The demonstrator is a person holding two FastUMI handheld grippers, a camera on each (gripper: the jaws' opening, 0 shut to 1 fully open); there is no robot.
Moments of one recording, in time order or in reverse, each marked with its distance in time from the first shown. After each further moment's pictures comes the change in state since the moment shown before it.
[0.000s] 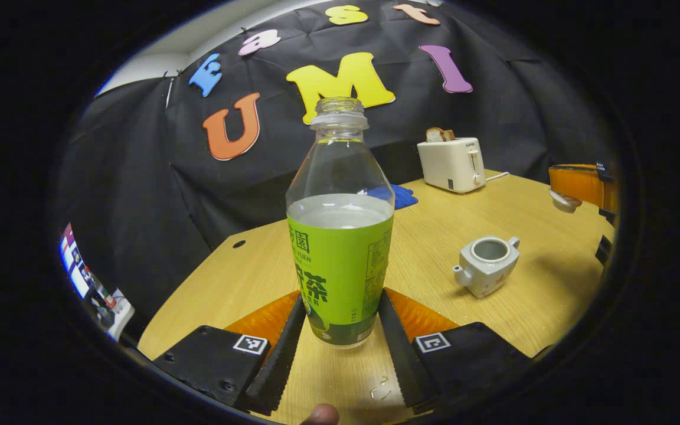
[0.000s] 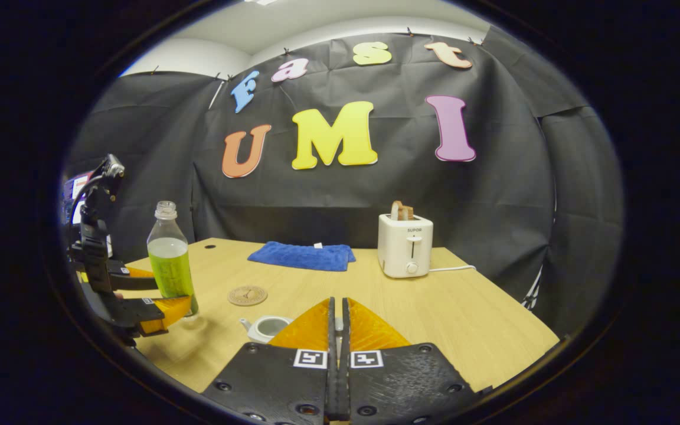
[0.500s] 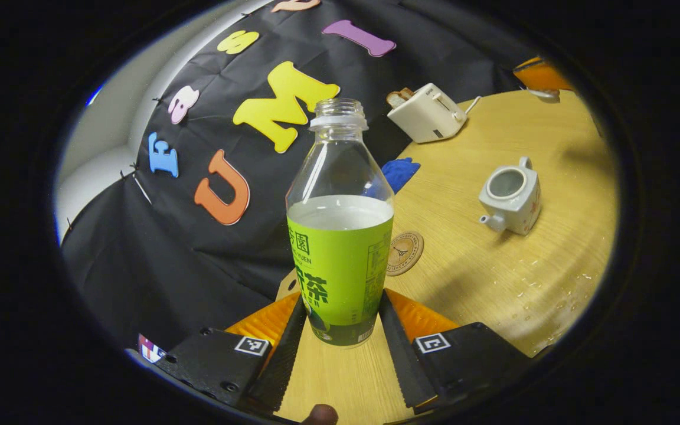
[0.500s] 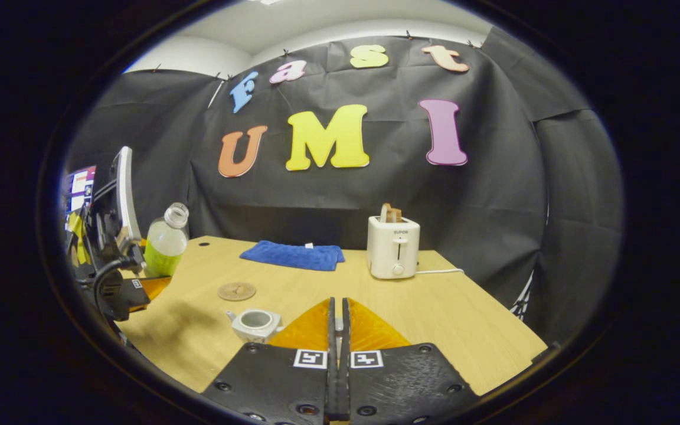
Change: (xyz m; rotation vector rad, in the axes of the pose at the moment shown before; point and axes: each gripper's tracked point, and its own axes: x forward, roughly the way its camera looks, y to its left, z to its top) left arm 0.000 0.037 0.016 0.530 0.026 0.132; right arm -0.010 -0.024 -0.005 -0.012 -0.003 -0.017
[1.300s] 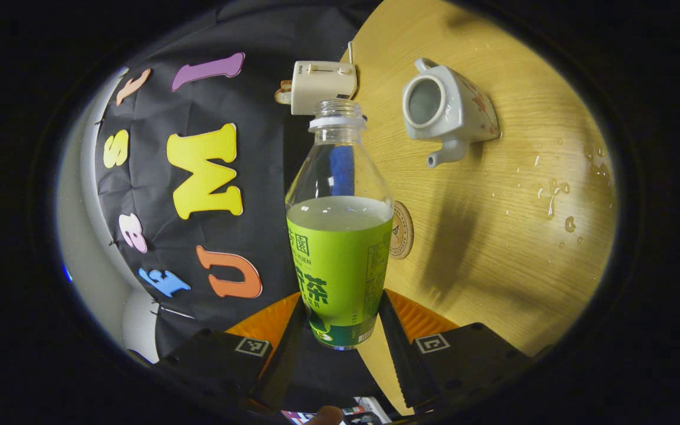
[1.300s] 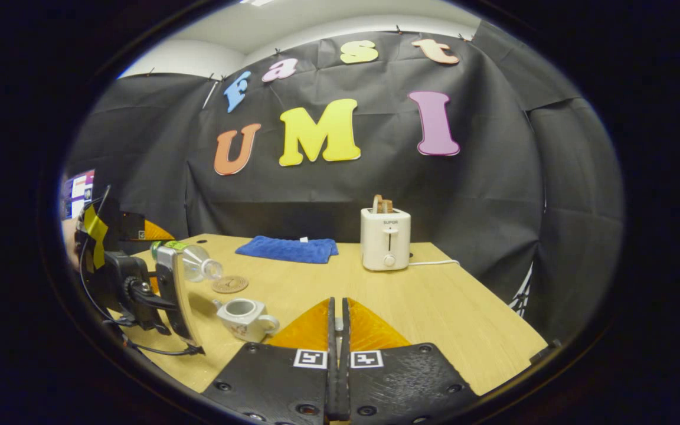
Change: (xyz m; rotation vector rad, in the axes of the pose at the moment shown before) left arm 0.022 -0.004 0.027 0.713 0.033 0.022; right arm -0.001 -0.028 -0.014 0.028 0.018 0.002
